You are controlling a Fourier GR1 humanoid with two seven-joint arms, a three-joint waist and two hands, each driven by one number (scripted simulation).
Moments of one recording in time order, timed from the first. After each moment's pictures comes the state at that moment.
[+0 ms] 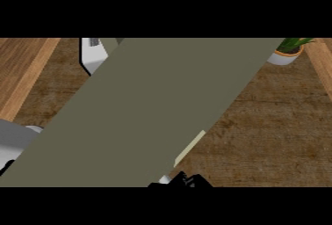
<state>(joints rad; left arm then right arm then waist) 0.30 0.54 -0.27 -1.84 0.69 0.12 -0.53 -0.43 -0.16 0.84 -2.23 0.17 -0.37 0.69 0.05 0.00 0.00</state>
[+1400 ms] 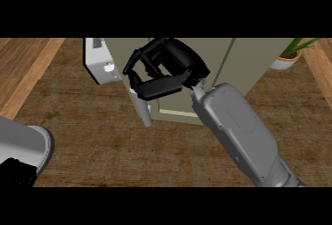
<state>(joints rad) 0.40 0.59 -0.14 -1.85 0.73 -0.06 -0.54 -0.91 -0.02 0.28 -1.19 -0.34 0.12 0.18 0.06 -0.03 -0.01</state>
